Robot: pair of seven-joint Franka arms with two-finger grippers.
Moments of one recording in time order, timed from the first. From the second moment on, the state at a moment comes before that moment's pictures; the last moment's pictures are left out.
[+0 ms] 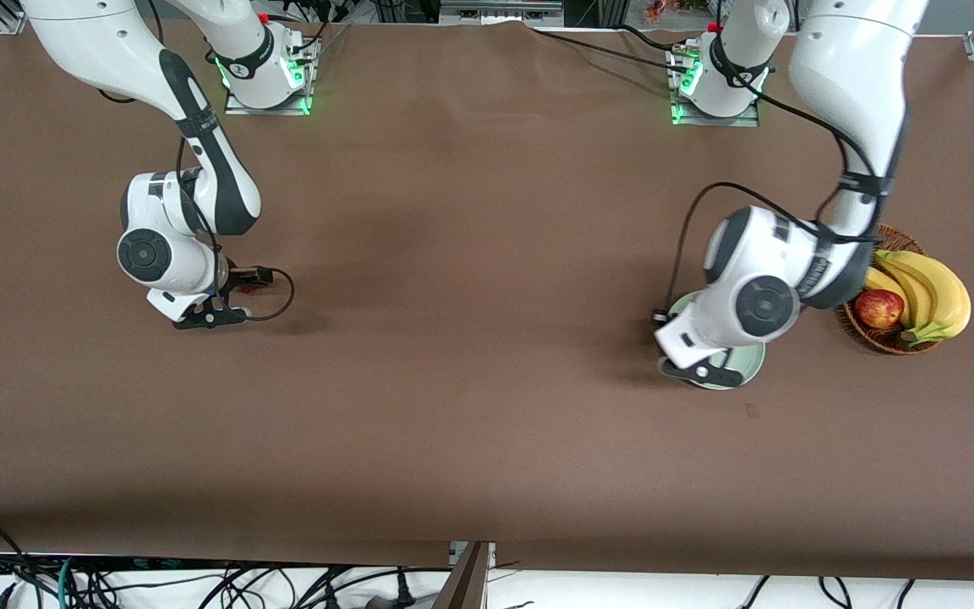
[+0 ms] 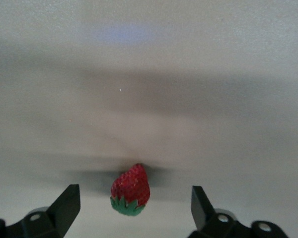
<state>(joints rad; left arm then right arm) -0.13 0.59 -0.11 -1.63 0.04 2.00 -0.03 0.24 0.43 -0.14 -2.15 -0.02 2.35 -0.01</state>
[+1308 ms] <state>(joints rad) -0.09 0.61 -0.13 -1.60 0.04 2.05 0.20 0.36 0.56 0.06 -1.83 0.19 2.39 0.38</state>
